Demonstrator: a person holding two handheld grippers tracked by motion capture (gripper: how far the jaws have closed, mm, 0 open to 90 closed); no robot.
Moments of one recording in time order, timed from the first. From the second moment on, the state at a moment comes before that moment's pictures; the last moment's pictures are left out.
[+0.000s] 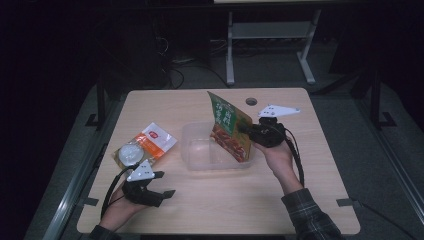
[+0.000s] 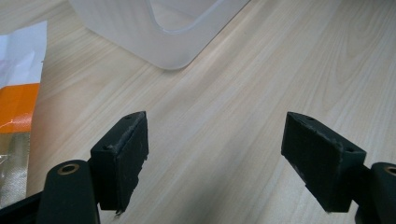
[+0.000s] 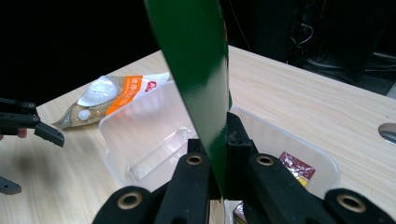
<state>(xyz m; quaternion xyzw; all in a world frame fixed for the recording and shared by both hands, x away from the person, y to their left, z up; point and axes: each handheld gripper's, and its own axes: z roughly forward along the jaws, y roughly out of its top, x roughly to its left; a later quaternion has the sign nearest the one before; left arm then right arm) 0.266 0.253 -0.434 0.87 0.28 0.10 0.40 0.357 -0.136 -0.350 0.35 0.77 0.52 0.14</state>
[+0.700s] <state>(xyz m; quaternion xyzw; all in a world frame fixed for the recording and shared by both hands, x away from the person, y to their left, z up) 0.267 0.248 -0.438 0.88 0.28 0.09 0.39 0.361 -0.135 -0.360 0.35 0.78 0.50 0.12</state>
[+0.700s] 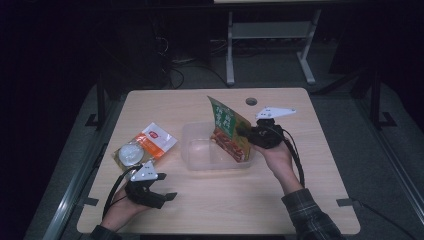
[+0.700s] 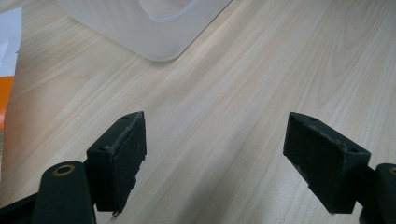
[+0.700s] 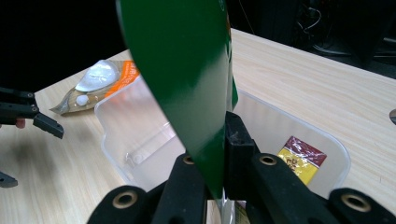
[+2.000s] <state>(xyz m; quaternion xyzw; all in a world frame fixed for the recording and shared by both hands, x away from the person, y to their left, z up) 0.266 0.246 -0.439 0.89 0.26 0.09 0.37 0.316 -0.164 -0.367 0.32 0.82 0.47 0.12</state>
